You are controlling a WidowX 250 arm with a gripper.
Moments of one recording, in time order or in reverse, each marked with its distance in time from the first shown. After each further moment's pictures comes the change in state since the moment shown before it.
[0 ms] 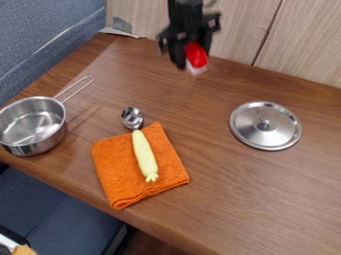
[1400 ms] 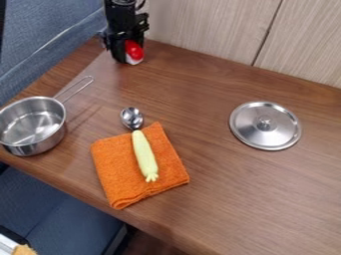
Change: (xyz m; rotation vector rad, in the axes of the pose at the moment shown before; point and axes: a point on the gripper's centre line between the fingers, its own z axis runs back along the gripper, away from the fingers) arm 0.119 0.053 -0.062 0.137 -0.039 0.262
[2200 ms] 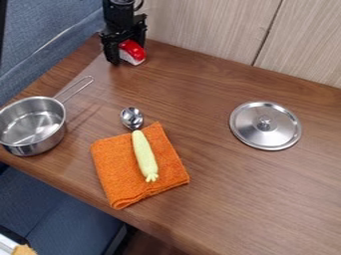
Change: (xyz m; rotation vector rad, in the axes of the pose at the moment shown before) arm -0.001 0.006 0.001 0.056 -0.002 0.006
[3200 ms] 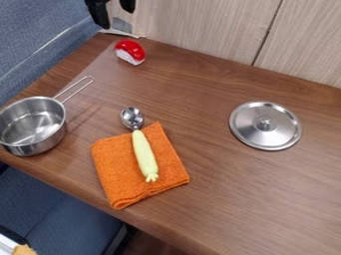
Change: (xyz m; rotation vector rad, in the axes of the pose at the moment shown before) arm 0.014 0.019 0.085 -0.196 -0.039 0.046
